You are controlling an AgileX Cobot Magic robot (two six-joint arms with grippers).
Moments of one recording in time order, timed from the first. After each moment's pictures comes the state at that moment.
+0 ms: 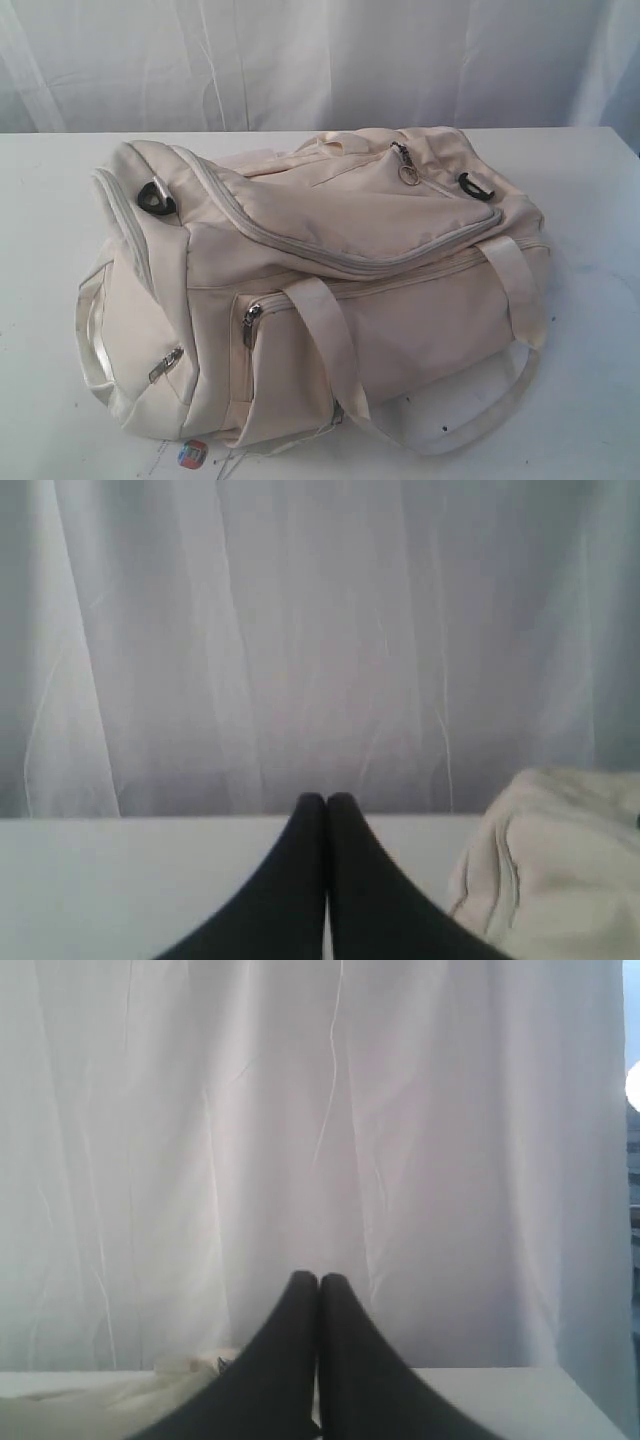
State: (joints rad) left arm 0.00 0.00 0.02 -0.20 -0.18 0.21; right arm 0.22 0.01 0.00 -0.08 -0.25 0.20
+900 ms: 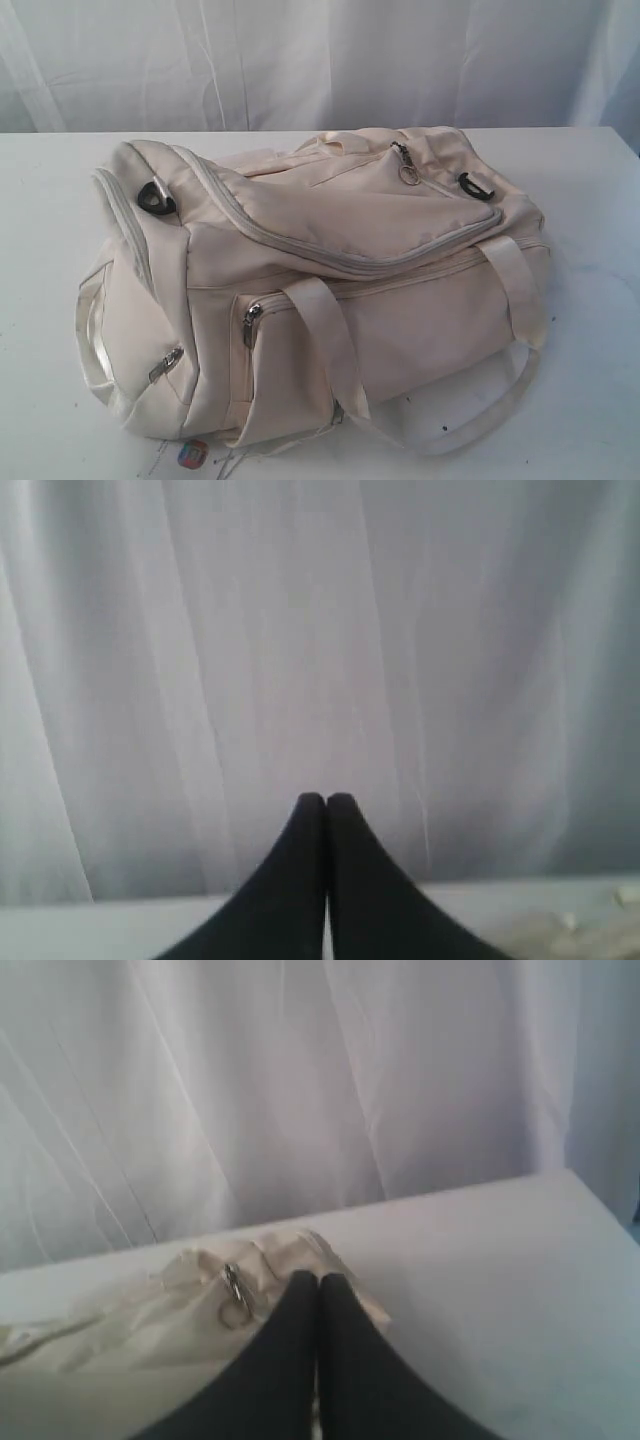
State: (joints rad) left arm -0.02 0.50 -0.63 -0.16 0.05 0.19; right arm 0.22 0.69 -0.62 -0.01 0.22 0.29
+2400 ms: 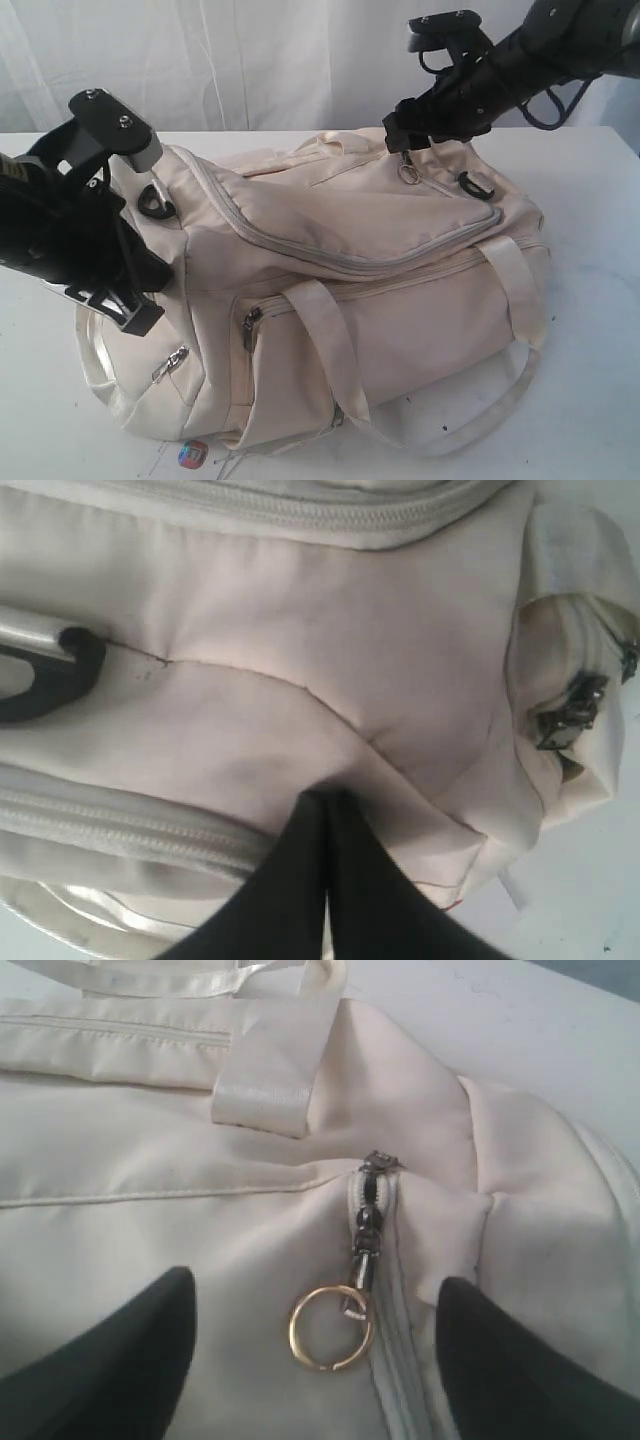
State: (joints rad) left arm -0.57 1.22 -0.88 -0.23 0.68 0.44; right arm 0.33 1.99 -1.60 0.49 0.63 -0.59
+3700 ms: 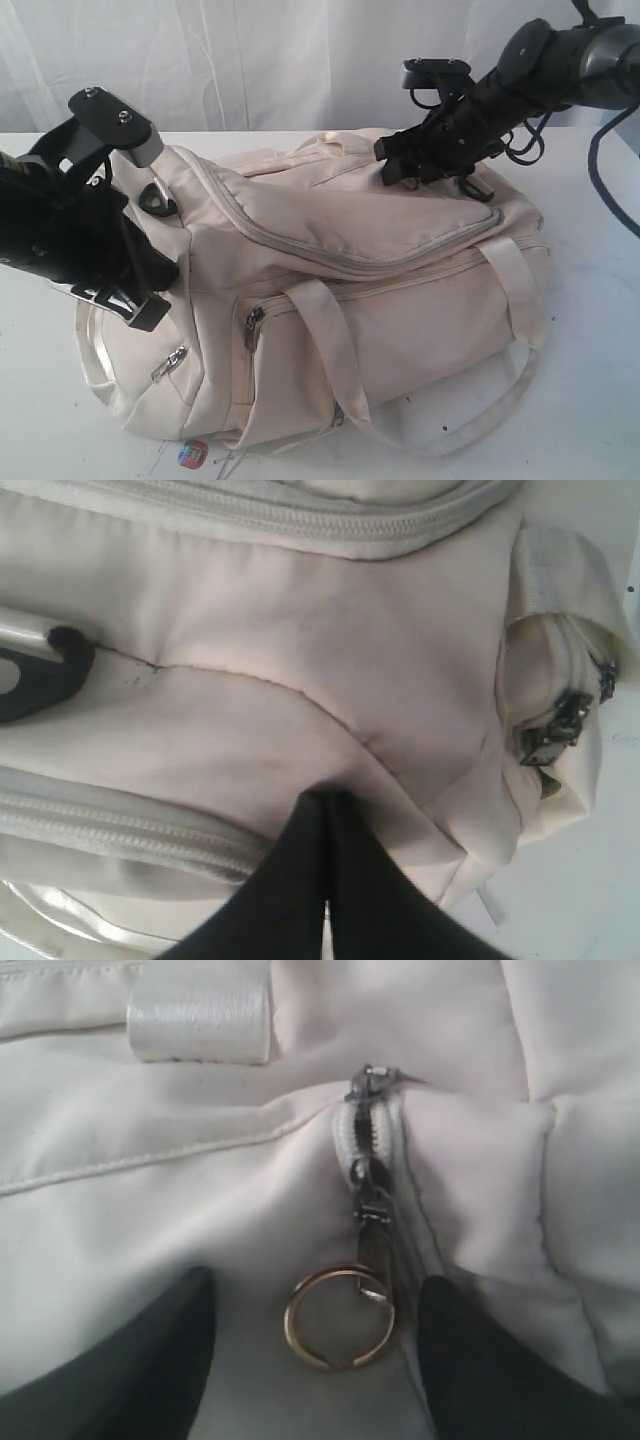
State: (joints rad) left arm -0.57 1.22 -0.88 -0.27 0.67 0.44; right arm 0.33 2.11 -1.65 0.49 0.68 -0.42
